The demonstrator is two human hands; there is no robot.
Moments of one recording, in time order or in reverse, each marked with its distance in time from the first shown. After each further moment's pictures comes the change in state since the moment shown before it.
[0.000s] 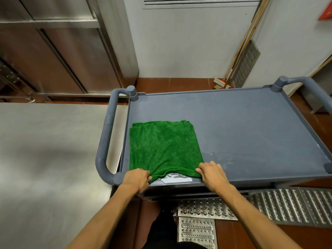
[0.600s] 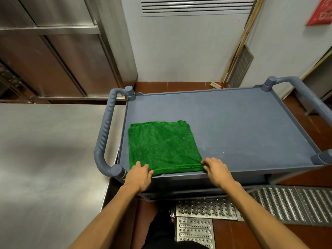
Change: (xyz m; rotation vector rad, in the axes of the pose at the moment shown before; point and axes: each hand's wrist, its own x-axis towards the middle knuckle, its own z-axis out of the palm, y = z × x) left_hand -0.025 0.032 0.013 -0.208 0.158 -0.094; right_hand -0.029 0.038 0.002 0.212 -0.012 0.111
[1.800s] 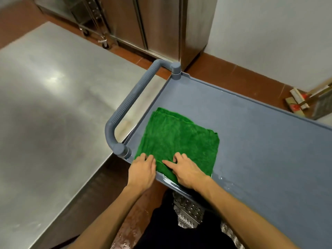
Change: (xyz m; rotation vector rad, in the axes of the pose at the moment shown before) left_hand 0.014 0.052 0.037 -0.128 0.451 -0.432; right_hand 0.106 -0.097 0.000 -0.439 -0.437 -0.986
